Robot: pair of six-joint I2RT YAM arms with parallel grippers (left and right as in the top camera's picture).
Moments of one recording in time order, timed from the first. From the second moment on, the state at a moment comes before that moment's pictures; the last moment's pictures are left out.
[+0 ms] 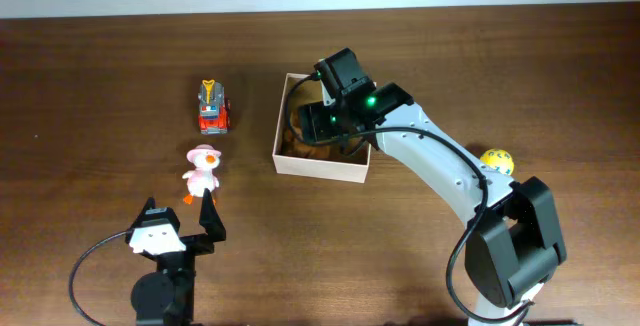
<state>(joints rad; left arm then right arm) 0.01 0.02 0.01 -0.08 -0.08 -0.15 0.55 1.92 1.56 -0.67 -0.09 0.30</state>
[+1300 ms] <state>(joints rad) 0.01 0.02 0.01 -0.08 -0.08 -0.15 0.55 2.05 1.56 -0.57 -0.16 0.10</state>
